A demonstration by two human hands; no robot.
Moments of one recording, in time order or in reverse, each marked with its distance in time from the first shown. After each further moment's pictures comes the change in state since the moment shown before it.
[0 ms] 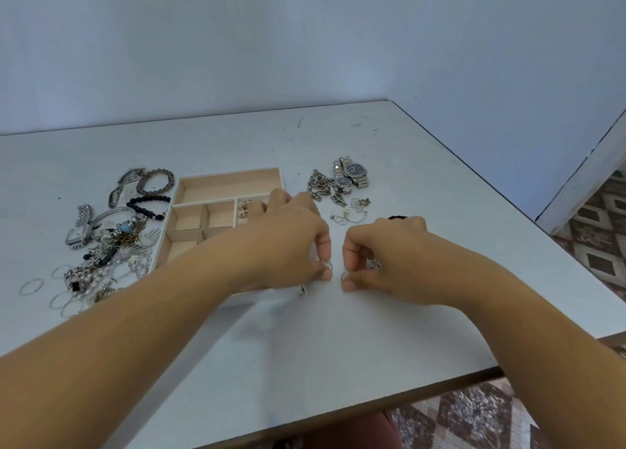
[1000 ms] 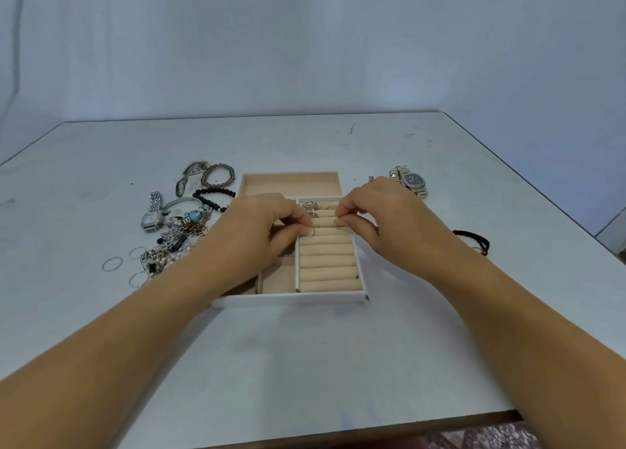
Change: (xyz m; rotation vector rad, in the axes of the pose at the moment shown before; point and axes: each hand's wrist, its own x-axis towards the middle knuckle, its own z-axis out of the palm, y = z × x) left_hand -0.047 -0.094 0.015 -0.374 0.543 0.035; right_hand 0.080 -0.028 0.022 -0.010 0.524 -0.389
